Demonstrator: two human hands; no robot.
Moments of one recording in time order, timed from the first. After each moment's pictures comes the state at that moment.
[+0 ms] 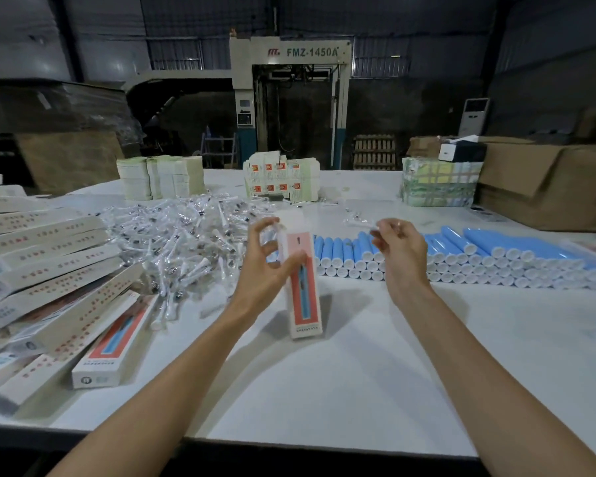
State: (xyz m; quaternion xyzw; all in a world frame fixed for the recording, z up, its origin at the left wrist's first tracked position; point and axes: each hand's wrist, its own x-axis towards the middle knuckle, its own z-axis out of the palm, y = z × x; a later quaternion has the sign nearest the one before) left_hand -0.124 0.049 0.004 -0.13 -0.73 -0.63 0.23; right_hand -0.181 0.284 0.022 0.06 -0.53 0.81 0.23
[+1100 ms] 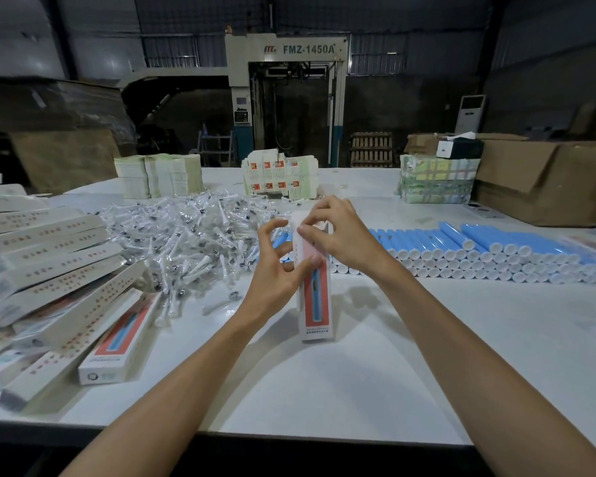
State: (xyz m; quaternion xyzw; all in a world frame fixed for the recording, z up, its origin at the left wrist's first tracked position) left_hand -0.122 0.062 -0.002 -0.20 -0.68 -0.68 0.18; right_hand -0.153 0.223 0.073 0.31 -0.85 0.37 0.20
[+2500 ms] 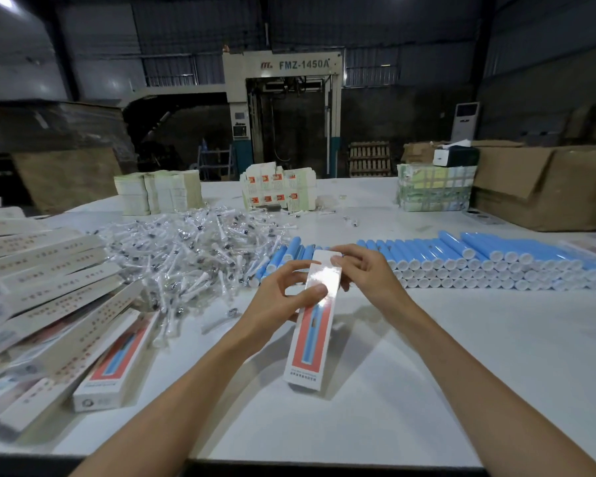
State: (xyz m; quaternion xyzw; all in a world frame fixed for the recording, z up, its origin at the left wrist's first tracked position) left_hand -0.112 0.055 -0.005 -0.18 -0.71 -0.67 0.06; right_hand -0.162 0.263 0.012 0.27 -0.71 0.65 0.10
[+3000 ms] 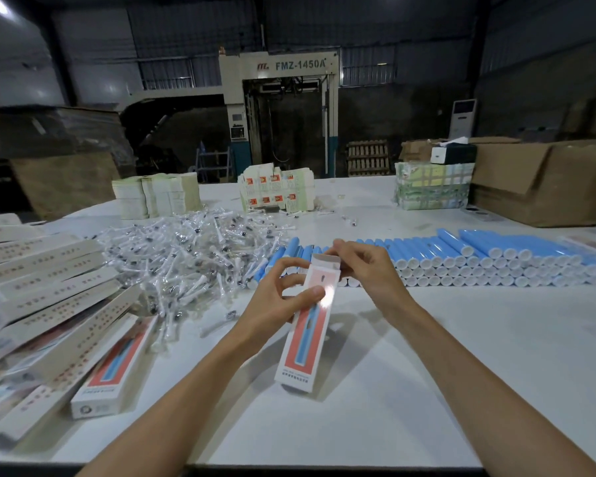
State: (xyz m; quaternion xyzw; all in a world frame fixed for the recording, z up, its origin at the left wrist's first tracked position) left_hand -0.111 0.055 -0.002 -0.18 -0.73 -0.66 0.07; right_hand -0.153 0.261 0.020 0.26 -0.68 0.68 0.09
